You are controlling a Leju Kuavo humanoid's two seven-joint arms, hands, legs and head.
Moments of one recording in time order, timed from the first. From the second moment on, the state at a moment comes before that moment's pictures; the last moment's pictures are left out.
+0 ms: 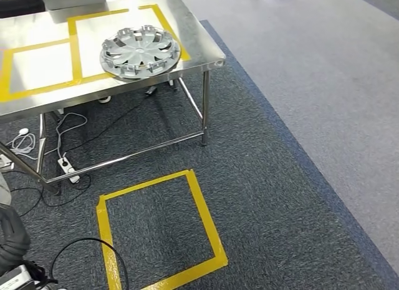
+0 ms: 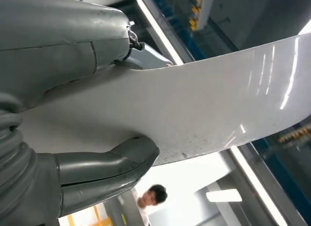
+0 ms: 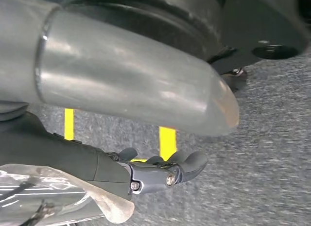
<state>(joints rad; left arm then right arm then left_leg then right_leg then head) 0.17 -0.24 0.01 -1.84 -0.54 0.70 -0.65 -0.02 0.18 -1.20 -0.23 1.49 0.00 -0.26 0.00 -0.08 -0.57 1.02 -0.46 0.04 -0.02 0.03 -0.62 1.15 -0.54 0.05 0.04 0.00</state>
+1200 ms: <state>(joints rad) 0.08 -0.10 -0.14 -1.85 -0.42 0.70 -0.64 -0.03 0.18 -1.20 -0.23 1.50 -0.02 -0.25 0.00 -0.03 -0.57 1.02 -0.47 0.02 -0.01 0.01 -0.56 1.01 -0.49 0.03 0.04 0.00</state>
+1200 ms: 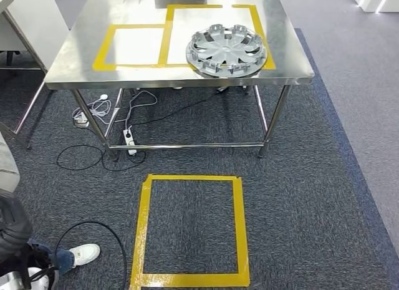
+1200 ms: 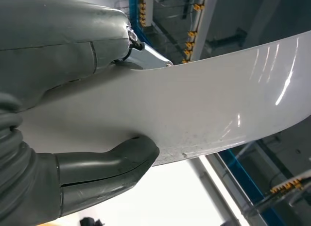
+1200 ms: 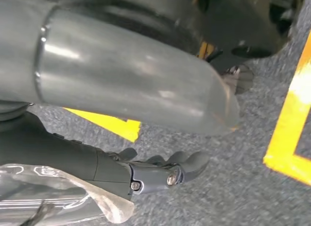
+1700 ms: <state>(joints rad) 0.09 -0.03 -0.17 -1.87 -0.40 0.70 -0.61 -0.07 0.18 -1.38 -0.27 1.16 -0.16 -0.26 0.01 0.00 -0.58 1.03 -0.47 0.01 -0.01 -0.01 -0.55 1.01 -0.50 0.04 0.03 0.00</state>
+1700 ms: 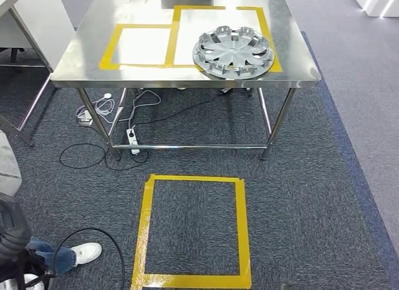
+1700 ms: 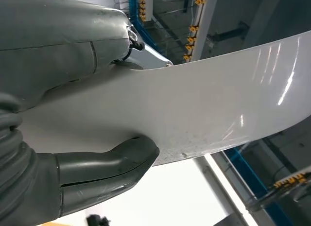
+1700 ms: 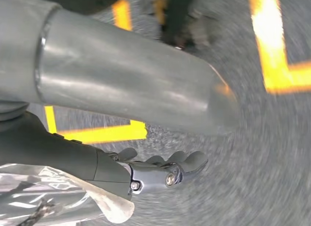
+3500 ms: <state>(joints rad) 0.14 0.02 -0.19 -1.91 -0.38 0.67 -0.56 -0.06 0.17 -1.46 -0.33 1.14 -0.16 -0.22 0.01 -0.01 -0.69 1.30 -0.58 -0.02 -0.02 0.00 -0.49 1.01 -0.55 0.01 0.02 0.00</state>
